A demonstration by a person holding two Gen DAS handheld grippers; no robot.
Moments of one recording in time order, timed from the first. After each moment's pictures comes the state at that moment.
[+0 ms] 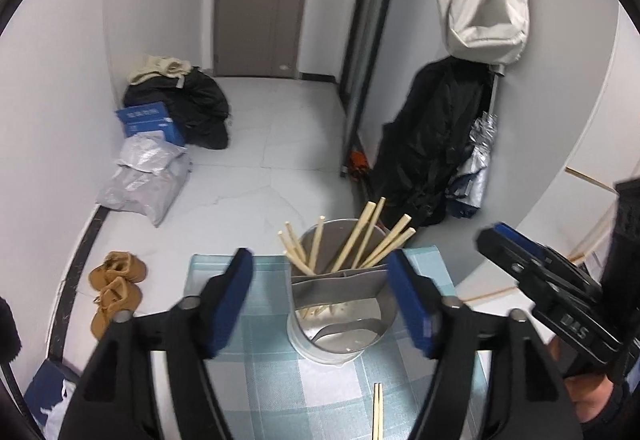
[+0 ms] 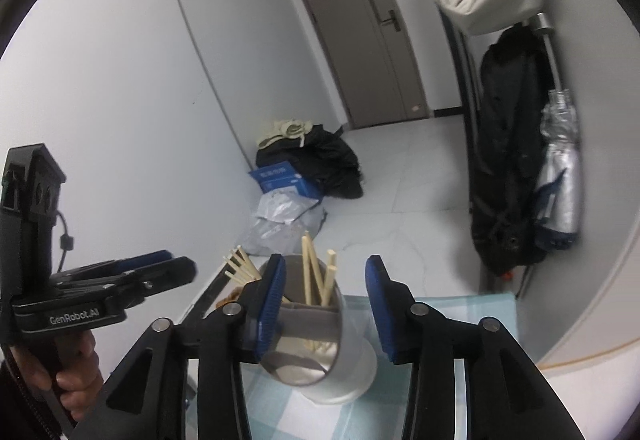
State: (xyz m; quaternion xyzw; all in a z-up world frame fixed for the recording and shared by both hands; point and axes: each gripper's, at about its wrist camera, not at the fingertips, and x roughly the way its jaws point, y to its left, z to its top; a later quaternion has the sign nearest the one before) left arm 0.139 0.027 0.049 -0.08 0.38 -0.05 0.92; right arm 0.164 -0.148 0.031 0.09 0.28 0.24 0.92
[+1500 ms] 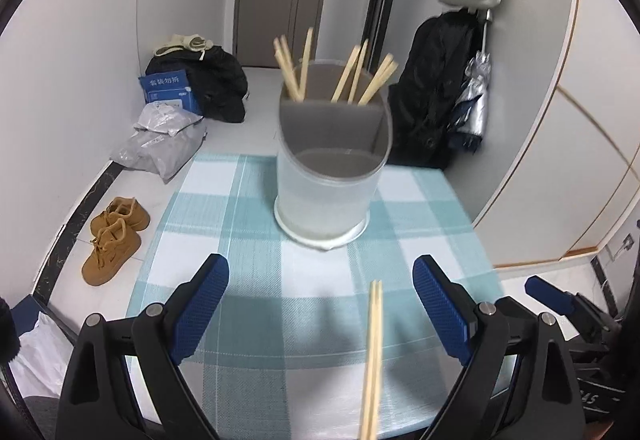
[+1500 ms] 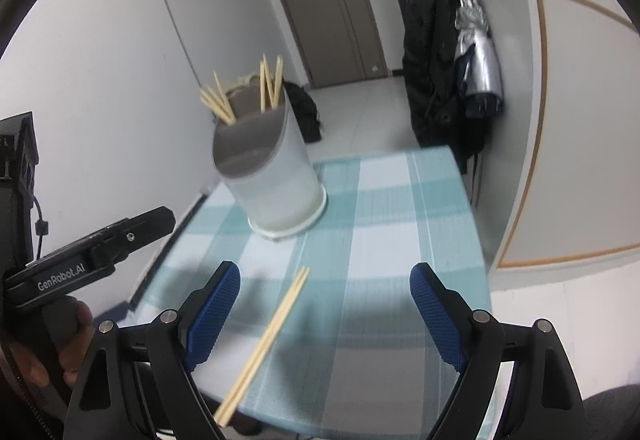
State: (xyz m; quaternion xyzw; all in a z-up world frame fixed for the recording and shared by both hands) left arm 0.036 -0.003 -0.059 -0.08 0.37 -0.02 0.92; right arm 0.026 -0.192 -0.085 0.07 0.35 0.18 0.92
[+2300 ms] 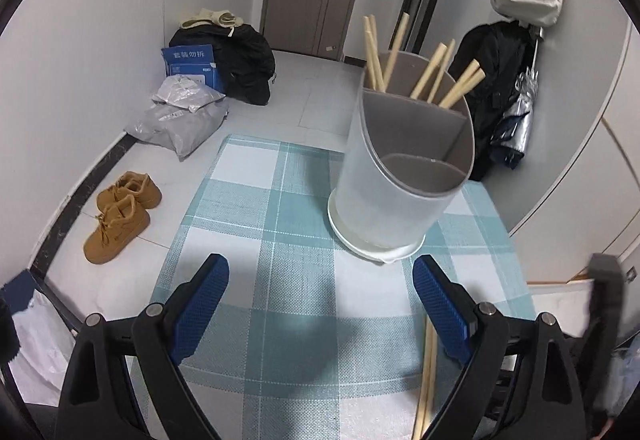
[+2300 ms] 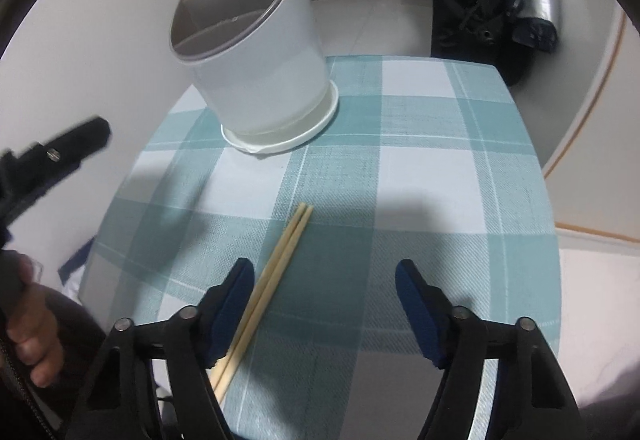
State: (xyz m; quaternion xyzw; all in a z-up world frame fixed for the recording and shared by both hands) left arm 0.060 0.050 -0.076 -0.13 0.39 0.00 0.91; right arm 0.081 -0.128 -0.152 -0.02 0.50 0.17 0.85
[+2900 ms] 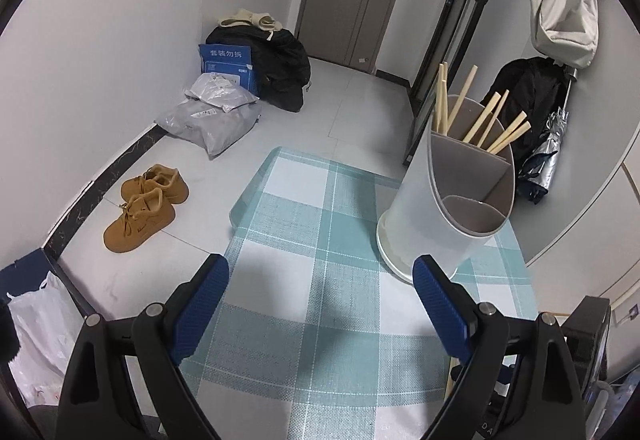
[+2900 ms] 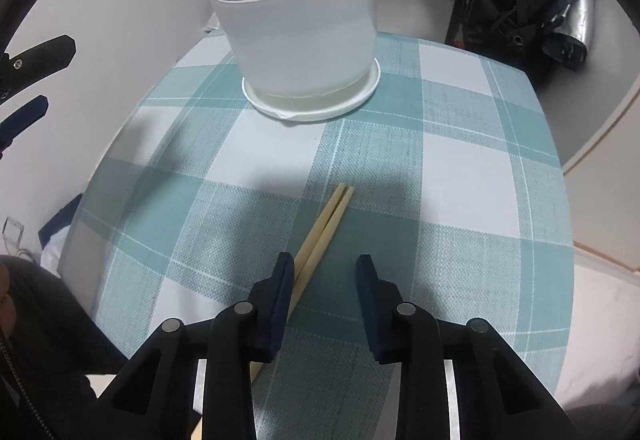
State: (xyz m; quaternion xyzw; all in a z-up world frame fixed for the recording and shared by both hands) left arm 0.058 0.086 -0.068 -0.17 0.38 0.06 0.91; right arm 0.074 -0.095 -0.161 -0.08 0.53 0.16 0.83
